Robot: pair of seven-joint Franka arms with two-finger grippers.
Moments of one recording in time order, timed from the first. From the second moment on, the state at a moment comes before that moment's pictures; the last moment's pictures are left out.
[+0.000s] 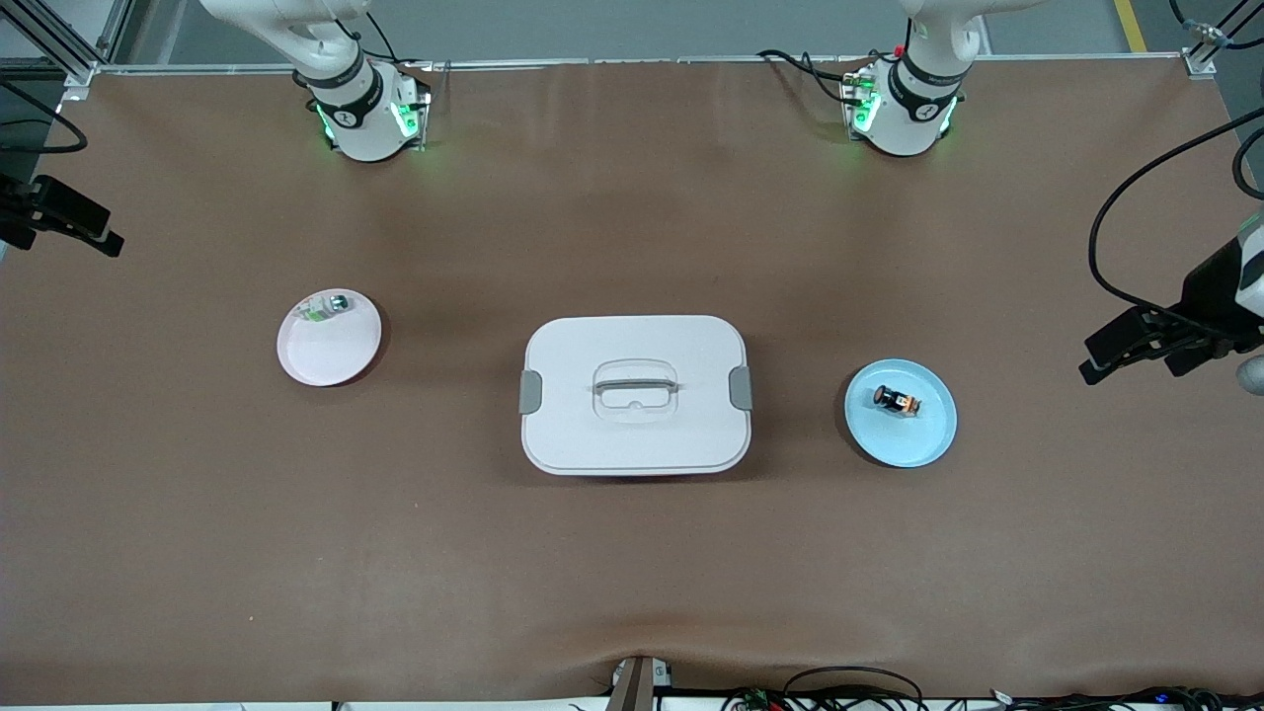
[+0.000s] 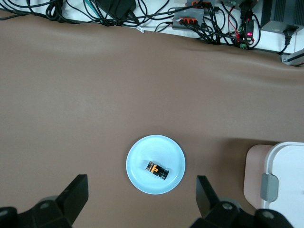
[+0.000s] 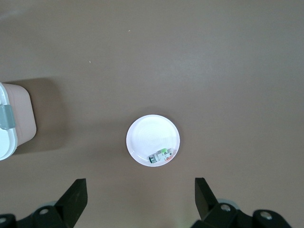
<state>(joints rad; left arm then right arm) 0.12 0.18 -0.20 -1.42 -0.01 1.81 -0.18 0.04 -0.01 -0.10 -1.49 0.02 1.47 0.05</state>
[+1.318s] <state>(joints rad) 0.01 0.10 -0.04 -1.51 -0.03 1.76 -0.17 0.04 -0.01 -0.10 -1.49 0.02 1.47 0.05</state>
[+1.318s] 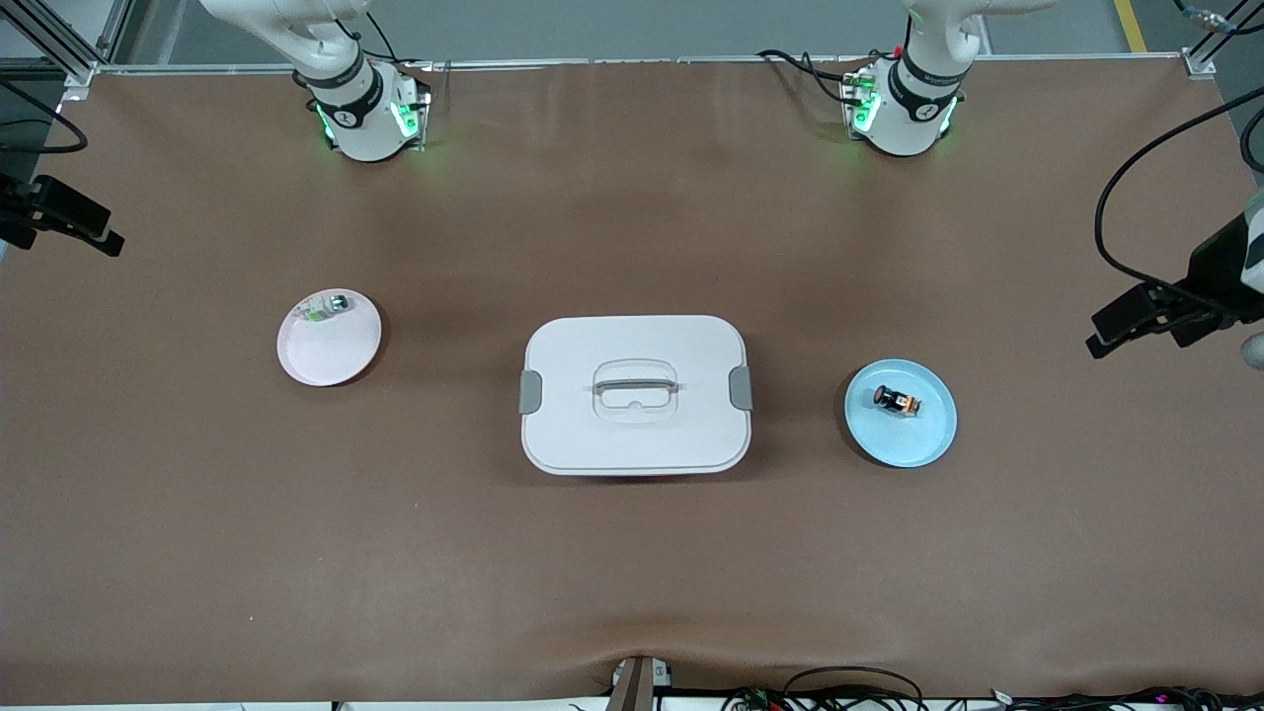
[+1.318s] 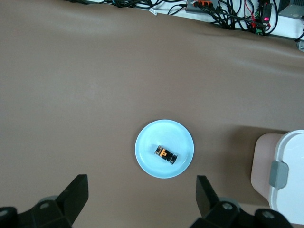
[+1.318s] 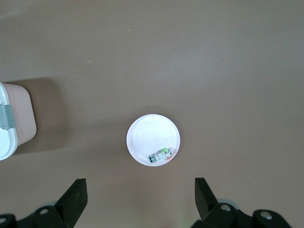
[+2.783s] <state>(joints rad) 0.01 0.03 -0.06 -1.57 -0.03 1.76 -0.06 0.04 -0.01 -0.10 -1.49 0.02 1.46 0.05</state>
